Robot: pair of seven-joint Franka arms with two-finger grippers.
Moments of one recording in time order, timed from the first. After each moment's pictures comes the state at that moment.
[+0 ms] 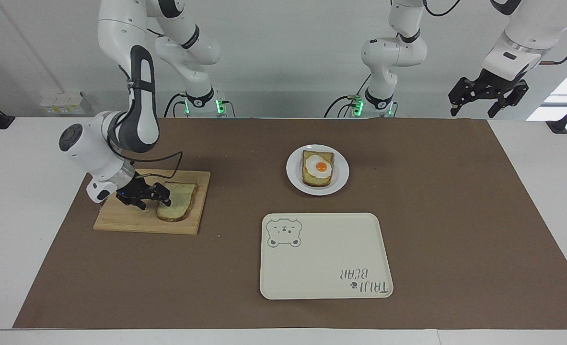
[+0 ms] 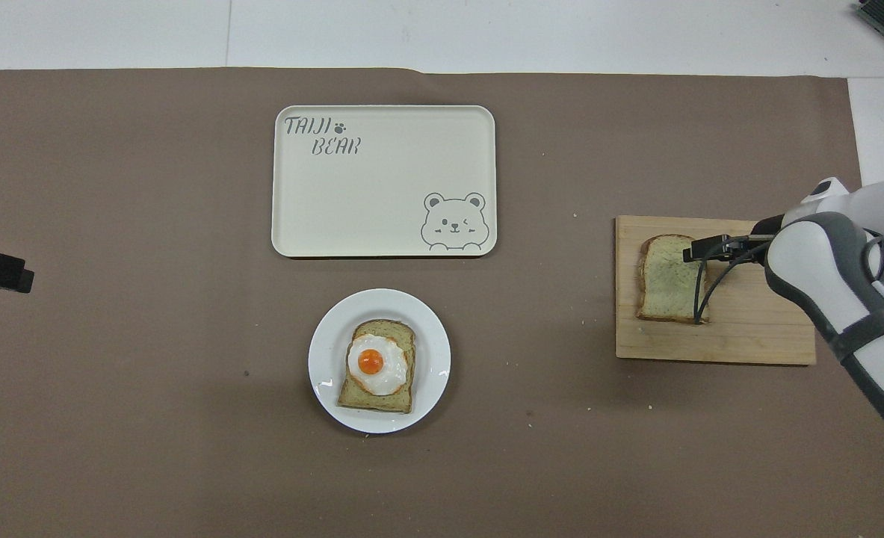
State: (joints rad) left arm -0.03 -0.07 0.00 -1.55 0.03 1.45 0.12; right arm -0.12 0.30 -0.03 -1.97 0.35 2.22 -0.34
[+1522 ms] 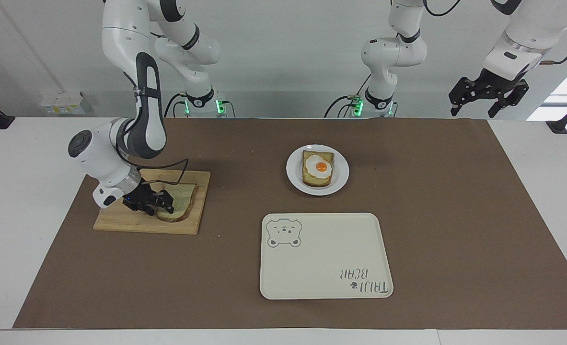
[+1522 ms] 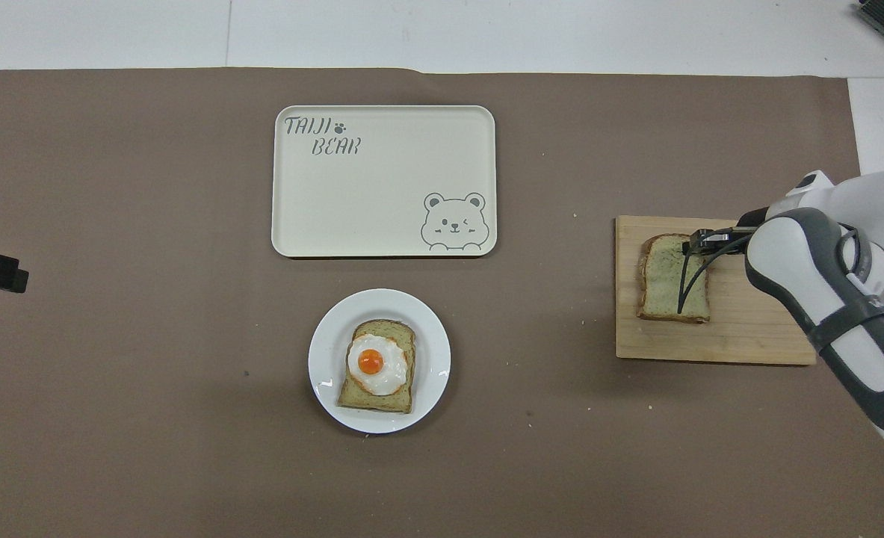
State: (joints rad) left arm -0.03 -0.07 0.01 -1.55 0.02 1.45 0.12; right arm -0.10 0.33 -0.03 -1.95 0.35 2.26 -0.34
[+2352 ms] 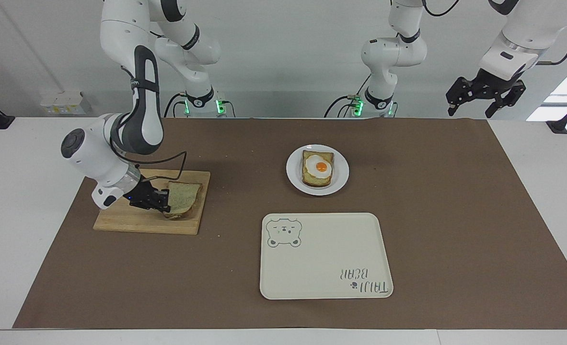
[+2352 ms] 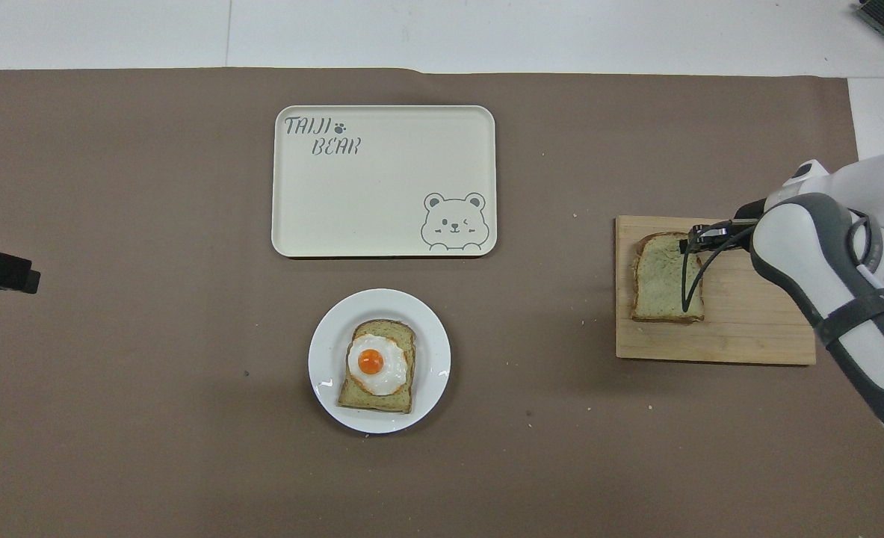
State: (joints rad) left arm -0.03 -0.07 -0.01 -1.56 0.02 1.45 0.12; right arm -0.10 0.33 -0.01 -1.81 0.35 2.03 -0.33
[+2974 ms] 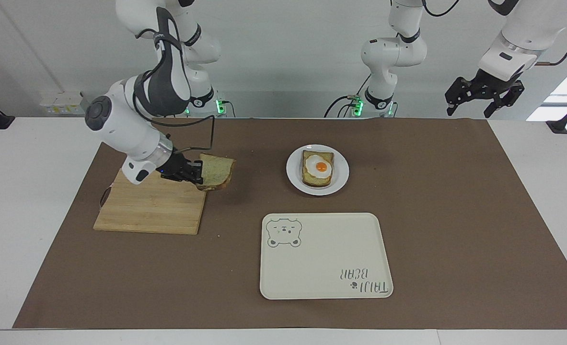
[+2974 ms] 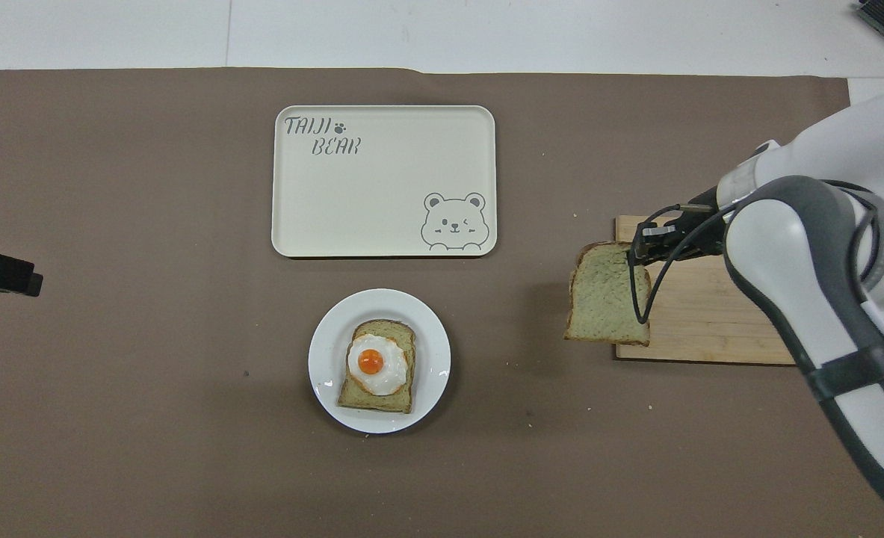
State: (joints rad) left arm -0.03 -0.07 -0.01 -1.56 0.01 1.44 0.12; right arm 0.08 0.21 0.02 -1.77 0.35 1.82 0.00
